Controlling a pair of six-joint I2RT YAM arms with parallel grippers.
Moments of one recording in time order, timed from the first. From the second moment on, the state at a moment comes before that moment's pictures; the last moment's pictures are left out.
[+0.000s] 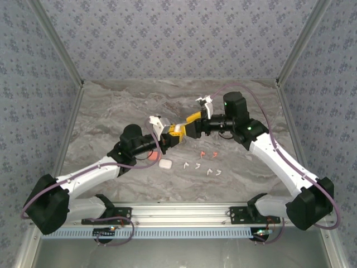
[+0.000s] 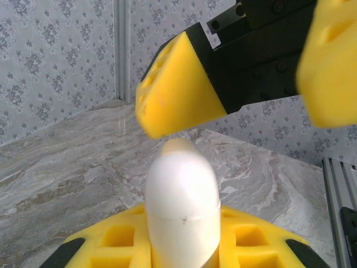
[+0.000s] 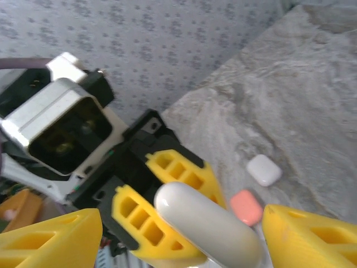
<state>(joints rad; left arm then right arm) -0.73 1.19 0.63 0.52 0.43 -0.12 0.50 1.24 1.11 -0.30 -0.78 0.20</state>
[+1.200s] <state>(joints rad) -0.56 2.07 1.25 0.05 0.46 -0.54 0.07 0.84 0.60 0.11 -0.49 0.69</state>
